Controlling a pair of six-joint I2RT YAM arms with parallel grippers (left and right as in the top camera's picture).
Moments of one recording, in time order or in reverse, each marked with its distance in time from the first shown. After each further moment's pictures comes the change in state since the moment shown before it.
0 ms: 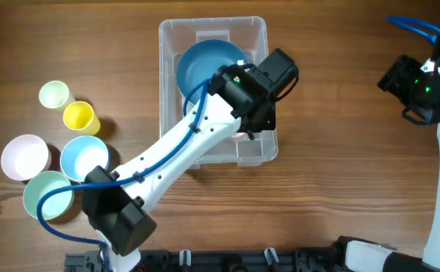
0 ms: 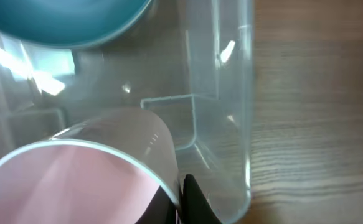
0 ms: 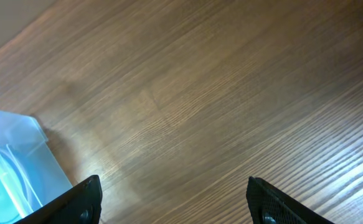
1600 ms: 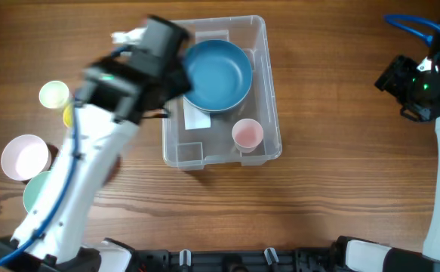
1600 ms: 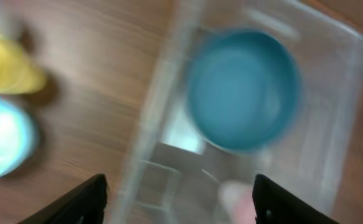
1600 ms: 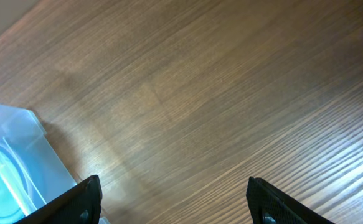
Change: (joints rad) left arm 0.425 -0.353 -0.112 -0.050 -0.191 -0.029; right arm 0.000 0.027 0.000 -0.006 -0.022 -0.001
